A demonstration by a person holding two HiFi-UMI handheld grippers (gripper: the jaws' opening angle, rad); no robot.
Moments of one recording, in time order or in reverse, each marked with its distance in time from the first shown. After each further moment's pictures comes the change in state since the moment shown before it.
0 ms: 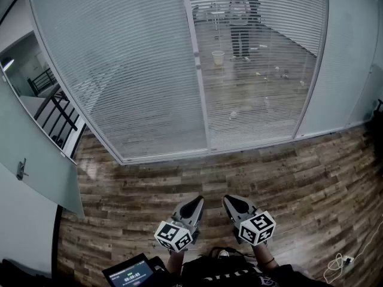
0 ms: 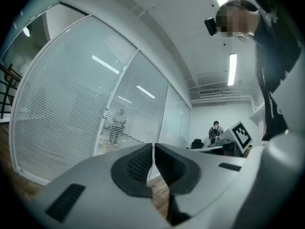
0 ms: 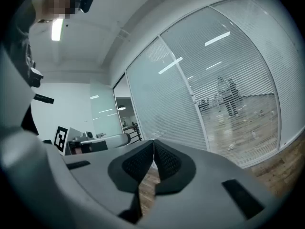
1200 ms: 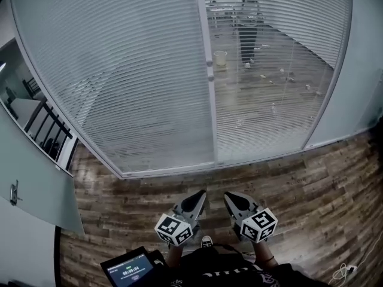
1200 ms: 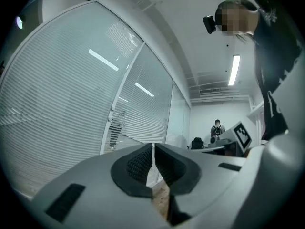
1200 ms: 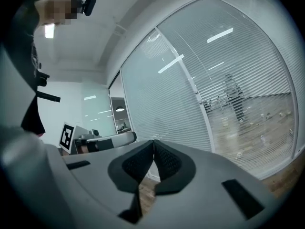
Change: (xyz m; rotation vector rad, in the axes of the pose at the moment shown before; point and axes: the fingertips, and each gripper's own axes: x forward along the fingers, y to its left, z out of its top) left arm 0.148 0.243 0.054 0.027 0.021 -0.080; right arm 0.256 -0.105 0.061 -0.017 -0.033 0.002
